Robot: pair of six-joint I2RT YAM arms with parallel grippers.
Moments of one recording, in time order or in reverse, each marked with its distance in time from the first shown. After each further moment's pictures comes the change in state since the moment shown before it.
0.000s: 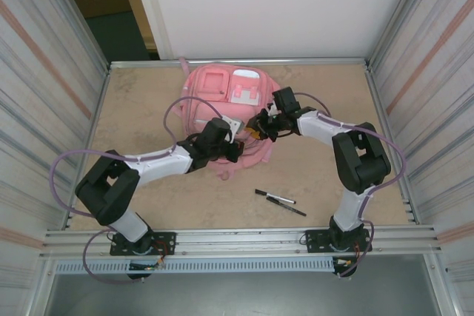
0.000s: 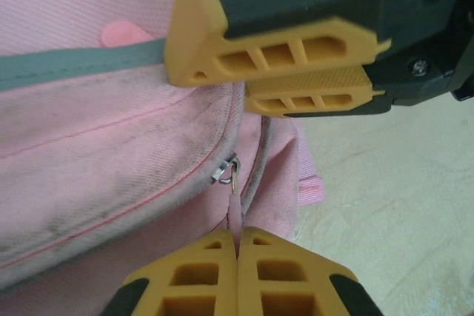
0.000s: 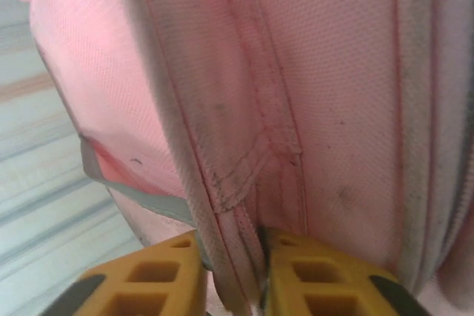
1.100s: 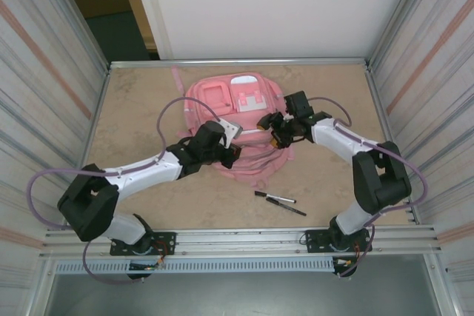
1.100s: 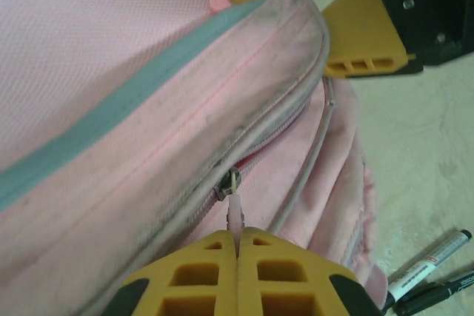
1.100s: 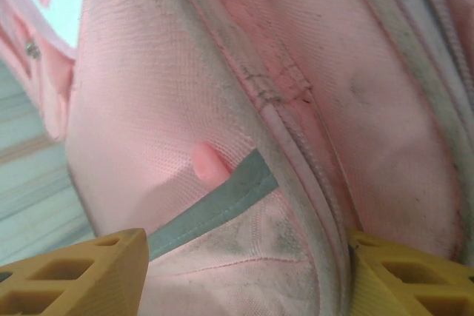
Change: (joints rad) left arm -0.030 -0.139 -0.027 -0.105 0.027 0.083; right arm -0.016 -0.228 -0.145 -0.126 0.215 0.115
